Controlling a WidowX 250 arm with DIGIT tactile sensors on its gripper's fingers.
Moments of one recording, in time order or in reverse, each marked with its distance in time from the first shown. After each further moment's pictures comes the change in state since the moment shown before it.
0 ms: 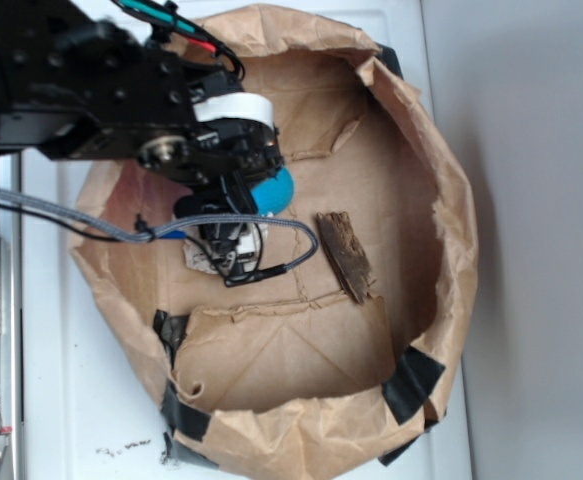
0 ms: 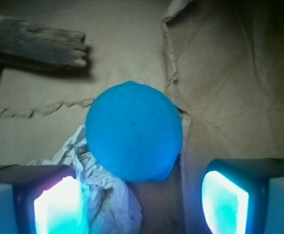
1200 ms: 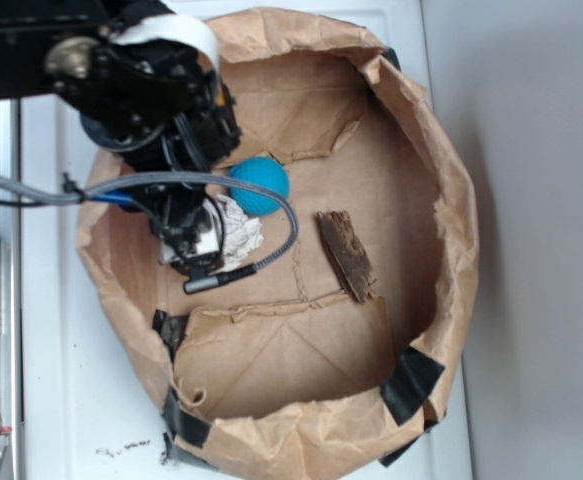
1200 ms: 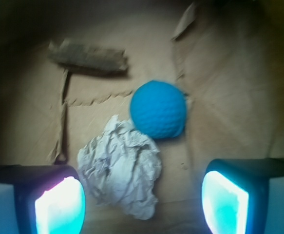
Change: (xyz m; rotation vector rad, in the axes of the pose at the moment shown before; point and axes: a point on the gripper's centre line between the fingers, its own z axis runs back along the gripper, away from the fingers) arm -0.019 -0.003 0.058 -0.158 -0.030 0.058
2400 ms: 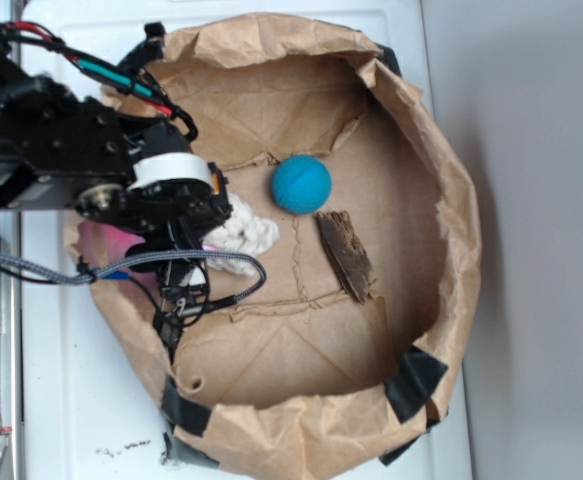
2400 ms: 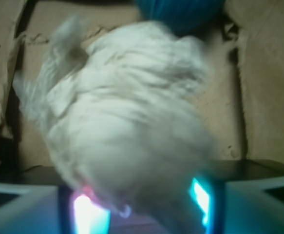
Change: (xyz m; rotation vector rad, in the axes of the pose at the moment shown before) arm -0.021 -0.007 -0.060 0.063 0.043 -0.042
